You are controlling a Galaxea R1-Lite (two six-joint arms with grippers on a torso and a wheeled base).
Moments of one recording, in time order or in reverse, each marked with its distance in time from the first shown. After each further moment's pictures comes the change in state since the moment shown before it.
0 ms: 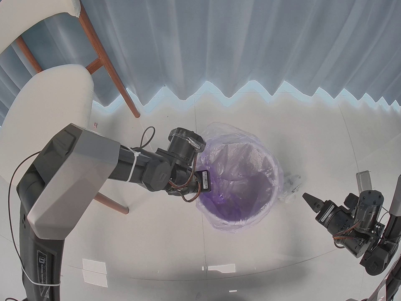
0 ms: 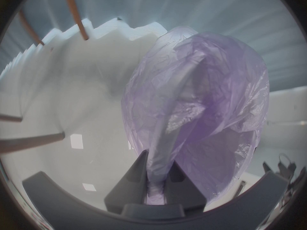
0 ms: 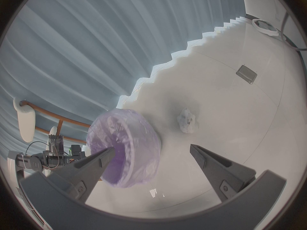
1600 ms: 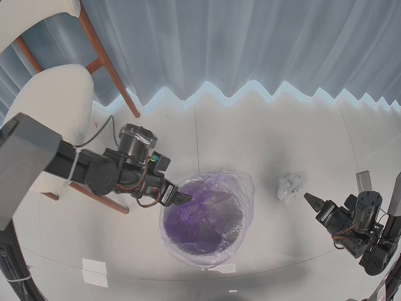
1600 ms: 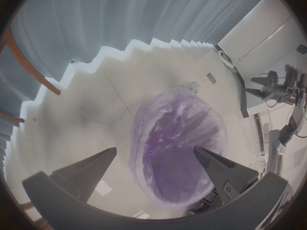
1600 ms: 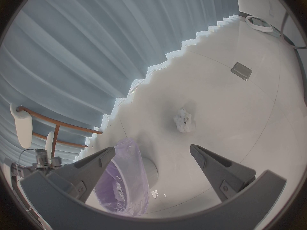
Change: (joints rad) left arm 0.132 -0.273 0.410 -0.179 -0.224 0.713; right arm 0.000 0.014 0.000 0.001 -0.033 0.047
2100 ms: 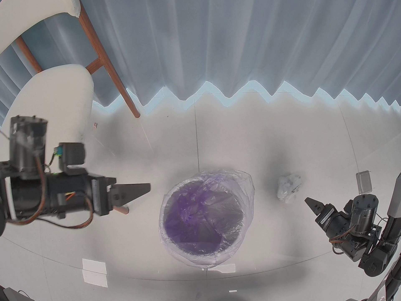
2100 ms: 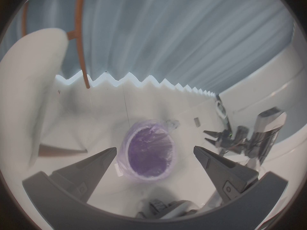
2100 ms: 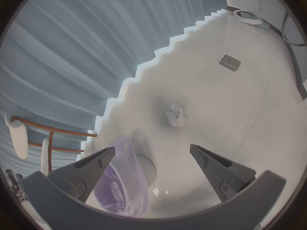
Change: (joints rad) left arm 0.002 -0.699 0.465 -0.066 -0.049 -0.455; right arm 0.024 -0.004 0.000 0.077 -0.061 0.106
